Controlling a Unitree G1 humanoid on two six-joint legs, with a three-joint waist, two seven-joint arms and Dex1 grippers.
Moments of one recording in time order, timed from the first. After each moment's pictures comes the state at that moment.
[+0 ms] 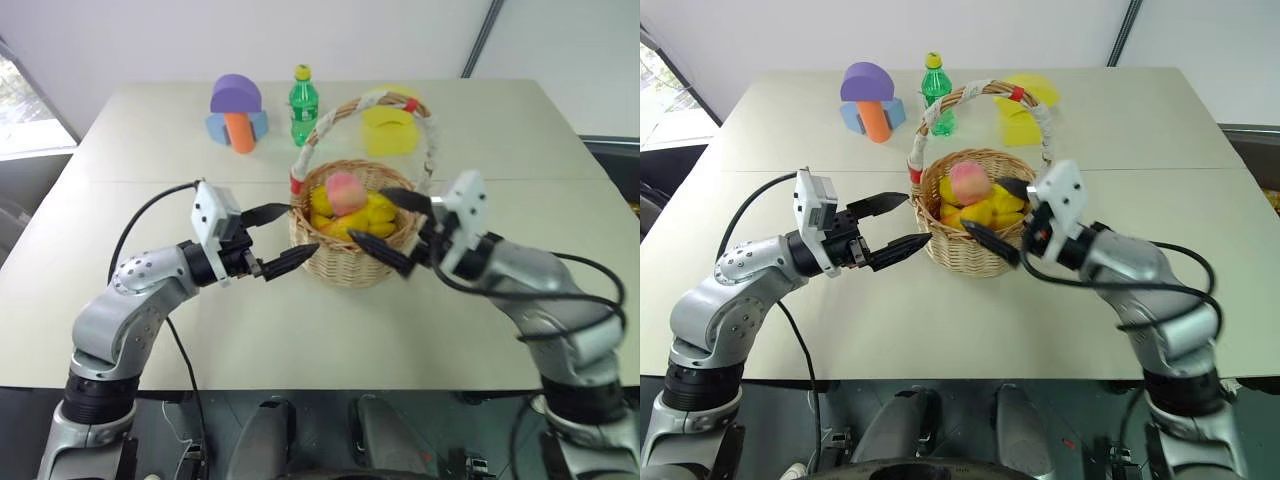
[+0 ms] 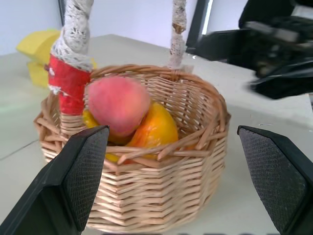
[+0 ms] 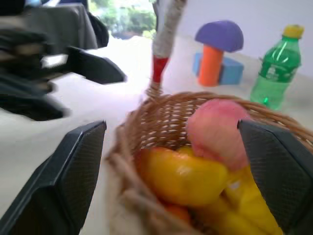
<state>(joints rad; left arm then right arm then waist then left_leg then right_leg) -0.32 0.53 0.05 -0.44 -0.64 0.60 -0.73 -0.24 -0.64 -0.16 -0.62 0.67 0.67 0.64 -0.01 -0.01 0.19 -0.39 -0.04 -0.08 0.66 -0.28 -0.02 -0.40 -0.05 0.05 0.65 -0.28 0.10</state>
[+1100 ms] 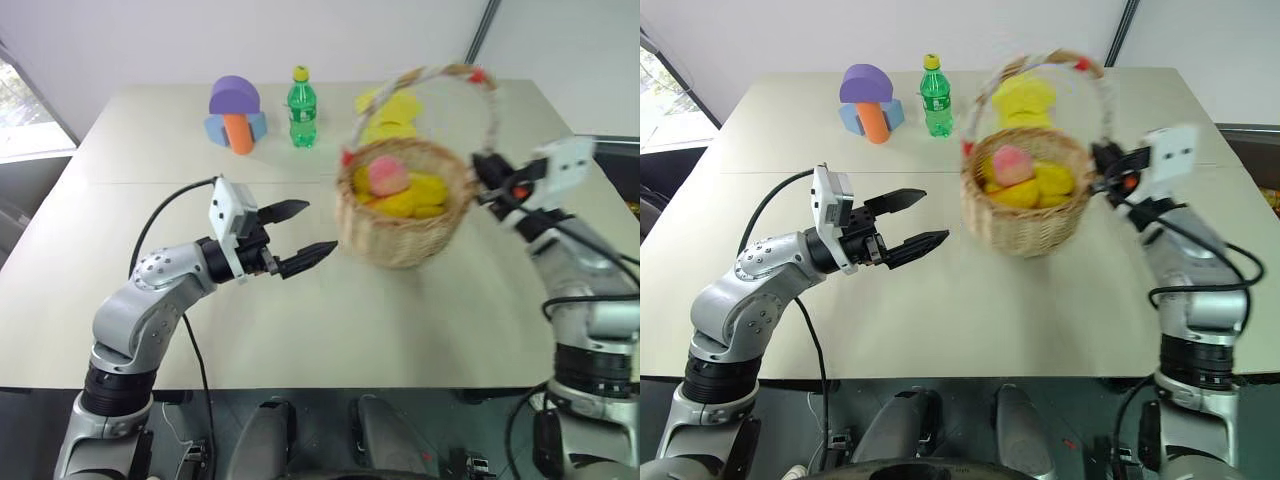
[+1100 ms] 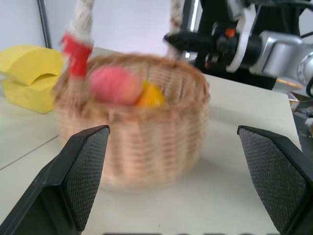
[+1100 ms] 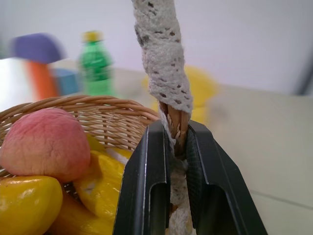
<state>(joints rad) -0.37 0.47 0.00 -0.43 -0.65 0.60 -0.73 -0.42 -0.56 -0.37 -0.16 0.40 0.46 0.33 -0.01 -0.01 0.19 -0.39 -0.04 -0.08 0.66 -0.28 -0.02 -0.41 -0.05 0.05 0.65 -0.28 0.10</state>
